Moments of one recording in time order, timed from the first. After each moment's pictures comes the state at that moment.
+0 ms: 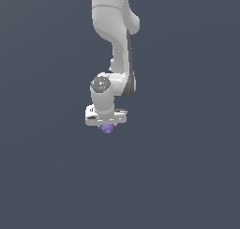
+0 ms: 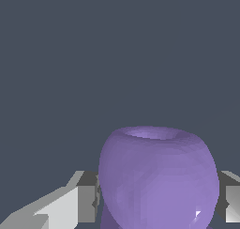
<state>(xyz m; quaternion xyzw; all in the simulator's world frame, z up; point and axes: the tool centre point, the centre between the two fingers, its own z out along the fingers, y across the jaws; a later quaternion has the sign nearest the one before) -0.034 -0.068 0.040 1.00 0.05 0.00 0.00</state>
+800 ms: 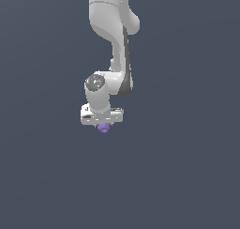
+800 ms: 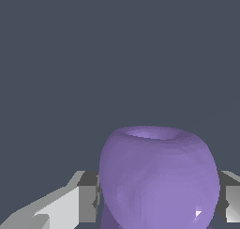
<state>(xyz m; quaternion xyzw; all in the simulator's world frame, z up) -0.032 -0.086 0.051 1.00 0.05 0.00 0.00</state>
